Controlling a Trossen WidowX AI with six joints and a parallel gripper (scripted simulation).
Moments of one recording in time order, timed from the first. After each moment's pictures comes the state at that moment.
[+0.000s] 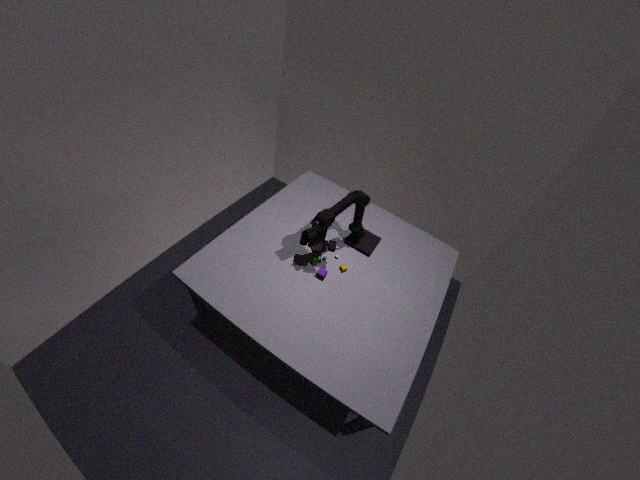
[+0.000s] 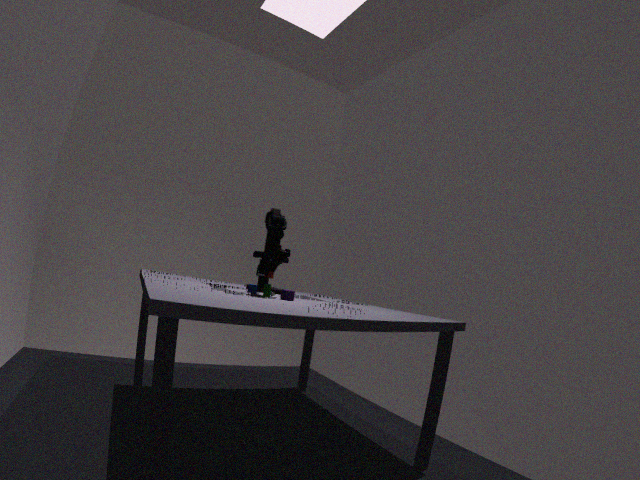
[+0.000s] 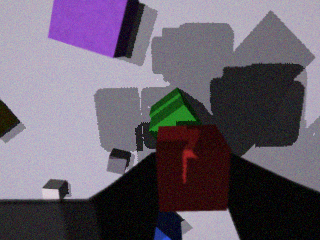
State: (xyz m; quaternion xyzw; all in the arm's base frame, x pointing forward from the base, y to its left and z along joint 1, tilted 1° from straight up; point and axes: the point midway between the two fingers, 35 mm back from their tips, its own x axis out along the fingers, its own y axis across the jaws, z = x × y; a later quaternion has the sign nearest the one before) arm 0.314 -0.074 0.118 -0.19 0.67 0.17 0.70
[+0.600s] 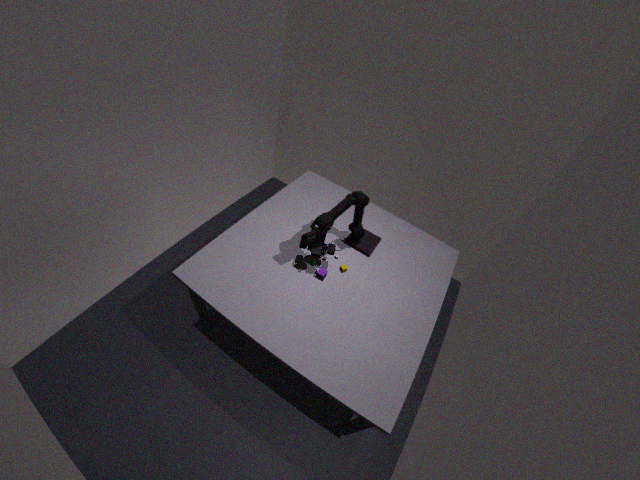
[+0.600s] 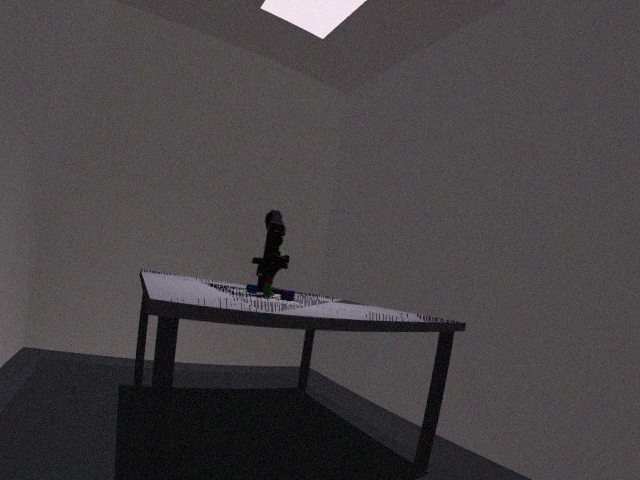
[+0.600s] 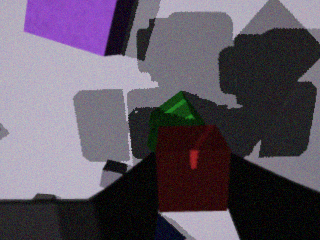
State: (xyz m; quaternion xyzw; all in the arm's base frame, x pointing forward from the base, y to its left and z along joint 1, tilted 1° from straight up) arm 0.313 -0.074 0.090 -0.19 0.67 0.17 0.69
